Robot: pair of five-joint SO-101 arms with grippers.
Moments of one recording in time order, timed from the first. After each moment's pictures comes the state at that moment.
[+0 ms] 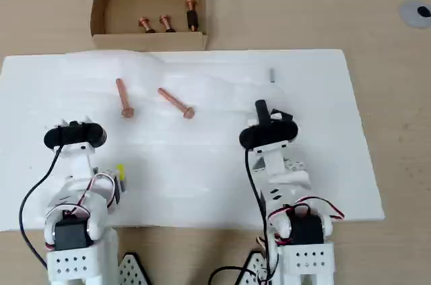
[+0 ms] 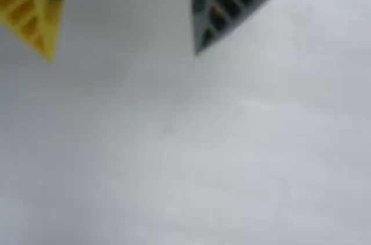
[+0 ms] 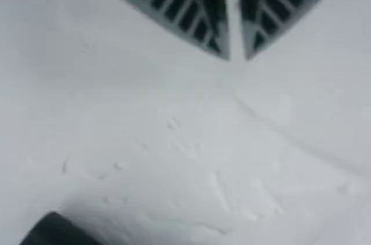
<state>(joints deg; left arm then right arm) -10.4 -104.0 91.9 71.3 -9.2 -6.2 -103.3 96.6 62.7 4.3</state>
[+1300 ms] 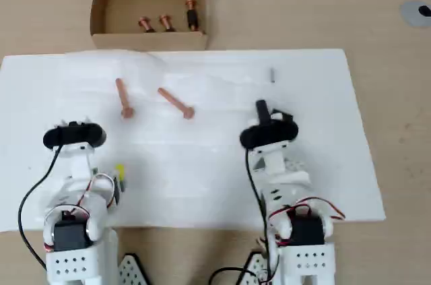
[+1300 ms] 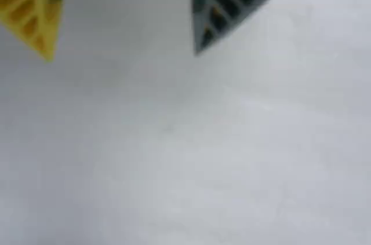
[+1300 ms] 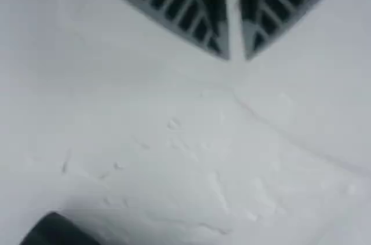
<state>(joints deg) -10.4 -104.0 91.9 71.3 -9.2 -6.2 -103.3 96.6 62.7 4.3</state>
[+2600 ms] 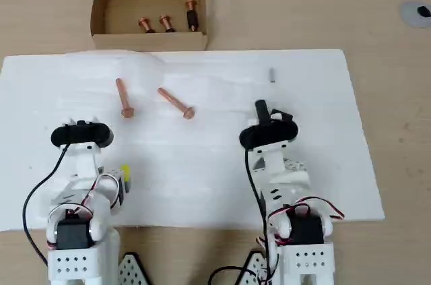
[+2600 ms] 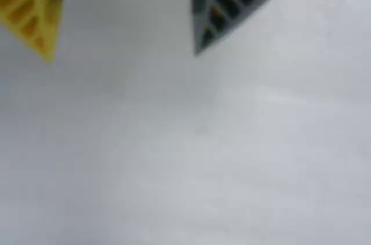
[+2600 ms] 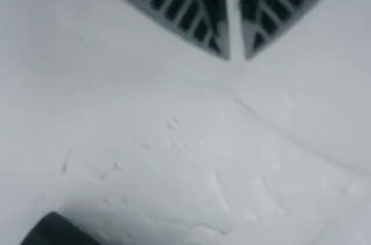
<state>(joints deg) -7.4 -104.0 91.9 71.3 -9.2 -6.2 -103.3 96.6 62.7 4.3</state>
